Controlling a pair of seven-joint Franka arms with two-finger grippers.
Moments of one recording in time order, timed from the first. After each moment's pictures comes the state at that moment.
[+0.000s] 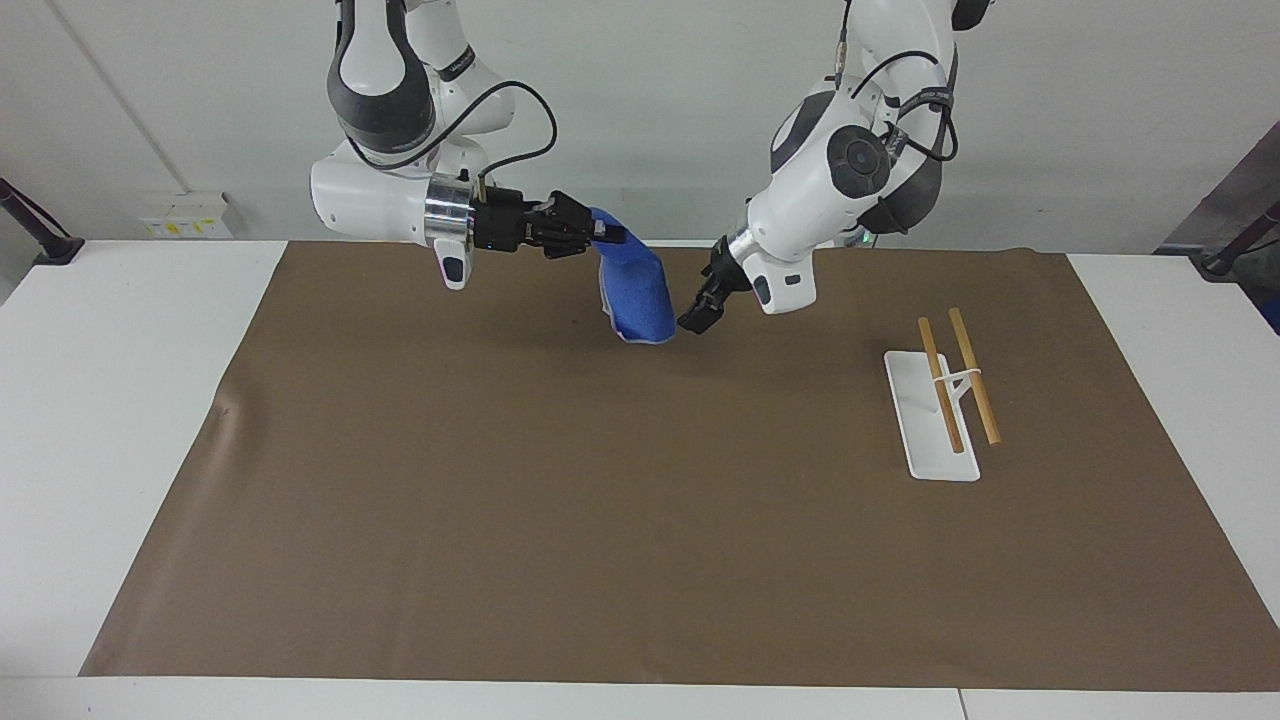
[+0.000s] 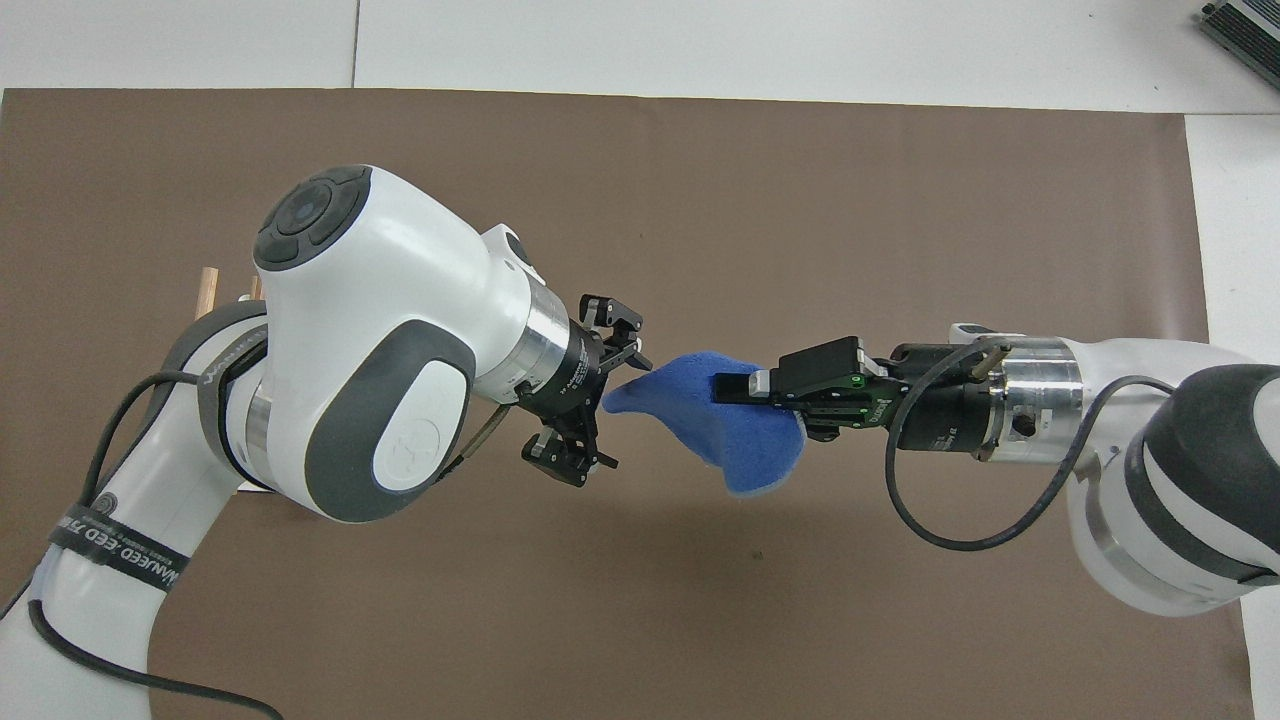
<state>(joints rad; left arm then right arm) -0.48 0.18 -0.09 -1.66 -0.56 1.84 -1.61 0.12 -0.13 0.04 -2.17 1.57 1.80 -0.15</state>
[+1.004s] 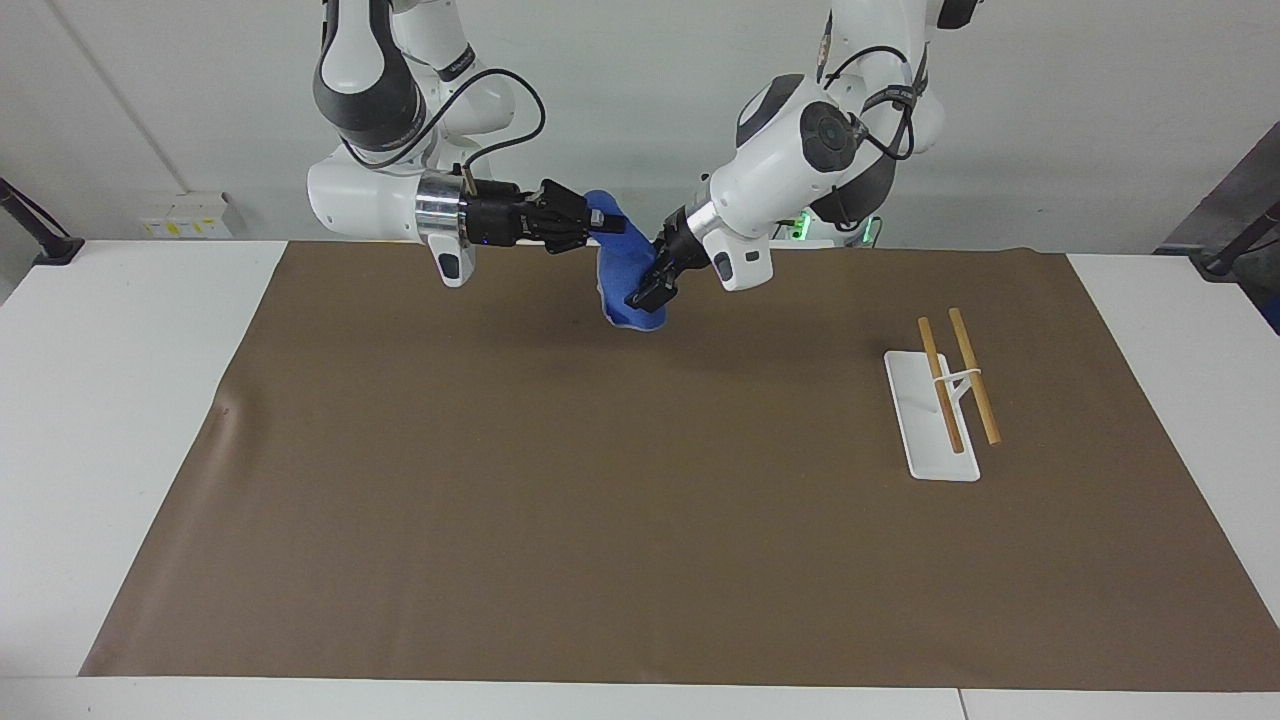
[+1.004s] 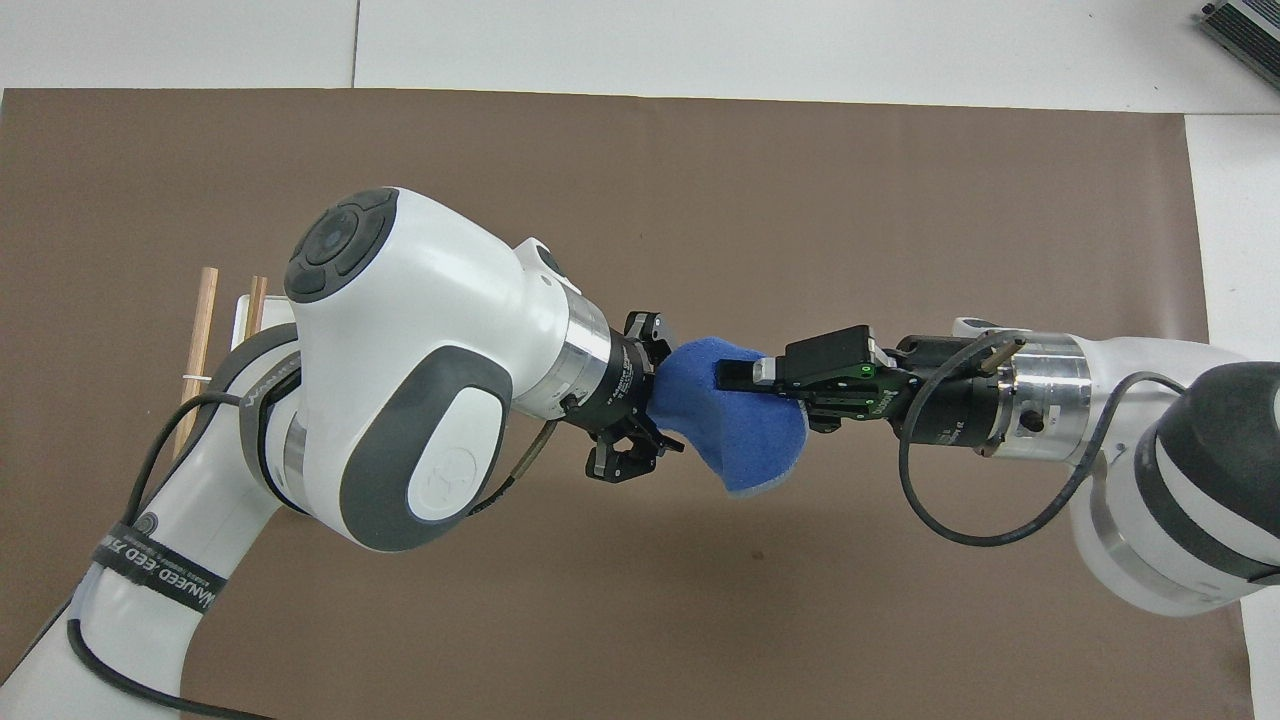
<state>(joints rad) -0.54 0.18 -0.08 -1.65 -0.61 1.91 -1.70 0.12 -0.13 0.04 -2.17 1.62 1.81 -0.16</state>
